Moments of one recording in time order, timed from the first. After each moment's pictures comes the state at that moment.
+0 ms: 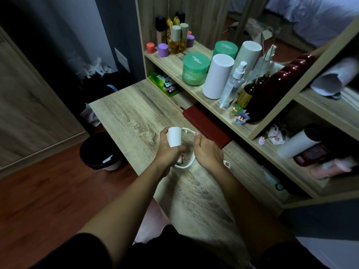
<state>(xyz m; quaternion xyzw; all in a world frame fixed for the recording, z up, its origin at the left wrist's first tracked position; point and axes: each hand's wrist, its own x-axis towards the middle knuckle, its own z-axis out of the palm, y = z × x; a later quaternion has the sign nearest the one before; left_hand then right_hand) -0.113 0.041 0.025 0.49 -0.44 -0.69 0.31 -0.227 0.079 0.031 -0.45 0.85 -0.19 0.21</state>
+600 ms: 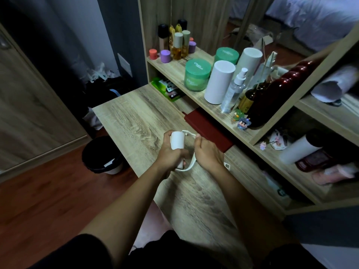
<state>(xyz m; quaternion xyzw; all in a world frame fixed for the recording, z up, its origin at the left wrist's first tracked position) -0.111 0.037 0.033 0.49 -0.47 -0.69 0.27 -0.227 0.071 0.034 -0.45 0.85 -0.19 0.20</state>
